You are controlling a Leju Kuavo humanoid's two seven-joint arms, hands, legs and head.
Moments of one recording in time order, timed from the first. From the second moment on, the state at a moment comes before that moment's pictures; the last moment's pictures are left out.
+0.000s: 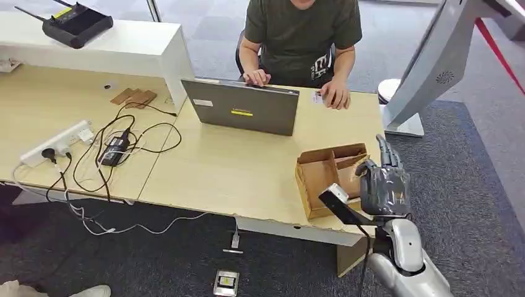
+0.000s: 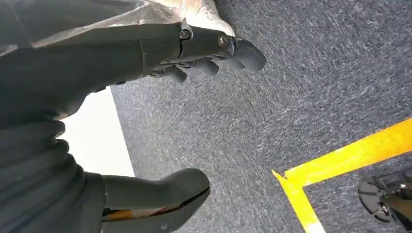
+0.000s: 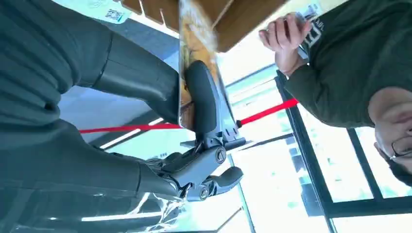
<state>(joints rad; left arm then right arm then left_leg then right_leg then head) -0.18 0.13 -0.90 -0.26 0.34 0.07 0.21 -0.34 -0.33 0.70 -1.41 1.05 -0.46 0.36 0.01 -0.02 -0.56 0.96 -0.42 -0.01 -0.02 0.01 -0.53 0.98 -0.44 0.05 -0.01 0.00</state>
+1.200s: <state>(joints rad) -0.28 0.09 -0.95 -0.26 0.25 0.01 0.29 -0.61 -0.15 0.73 -1.34 0.74 -0.28 0.29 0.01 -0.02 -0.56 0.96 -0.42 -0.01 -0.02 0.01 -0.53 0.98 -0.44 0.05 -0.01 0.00</state>
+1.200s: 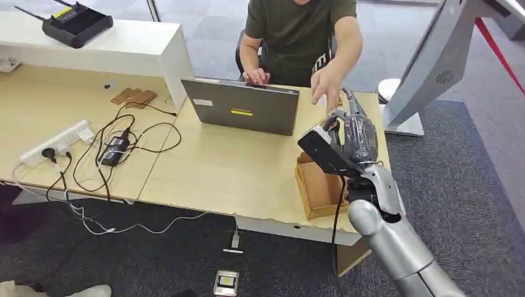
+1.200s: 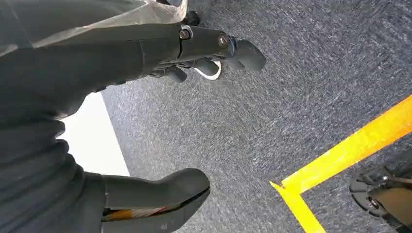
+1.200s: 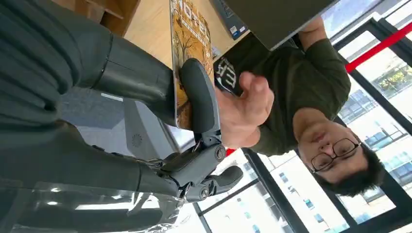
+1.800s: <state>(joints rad) -0.28 0.09 -0.96 -0.26 0.27 0.01 0.29 -0.60 -0.14 0.73 -1.31 0.76 -0.28 0.33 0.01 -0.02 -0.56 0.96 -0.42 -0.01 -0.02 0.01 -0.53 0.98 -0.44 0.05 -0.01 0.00</state>
